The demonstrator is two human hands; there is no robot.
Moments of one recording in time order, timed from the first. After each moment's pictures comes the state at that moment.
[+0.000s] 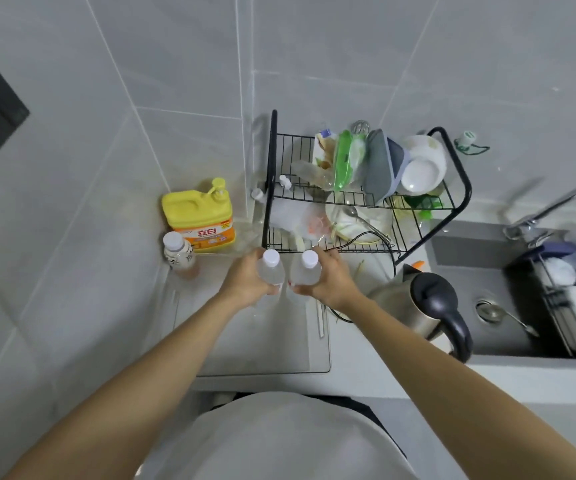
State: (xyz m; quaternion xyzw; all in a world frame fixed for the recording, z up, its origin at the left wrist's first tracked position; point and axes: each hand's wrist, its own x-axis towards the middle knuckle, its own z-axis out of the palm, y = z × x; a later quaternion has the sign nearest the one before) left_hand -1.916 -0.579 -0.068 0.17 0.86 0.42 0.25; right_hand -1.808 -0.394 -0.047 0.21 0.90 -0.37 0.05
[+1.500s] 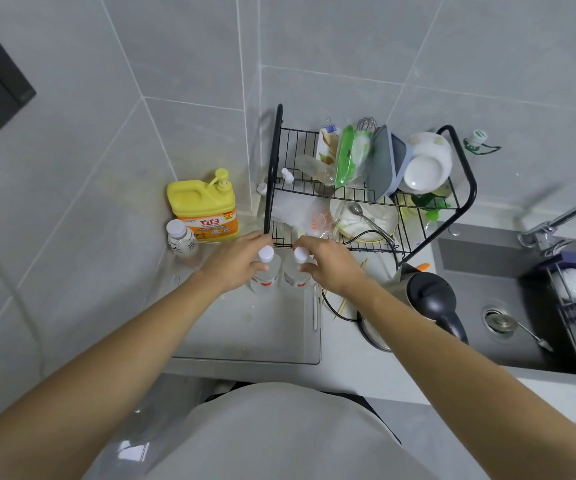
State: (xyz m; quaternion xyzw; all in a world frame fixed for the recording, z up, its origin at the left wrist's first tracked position) left_hand -1.922 -0.594 -0.027 0.42 0.88 0.20 0.12; right_hand -1.823 -0.371 -0.034 0.02 0.97 -0.23 0.03
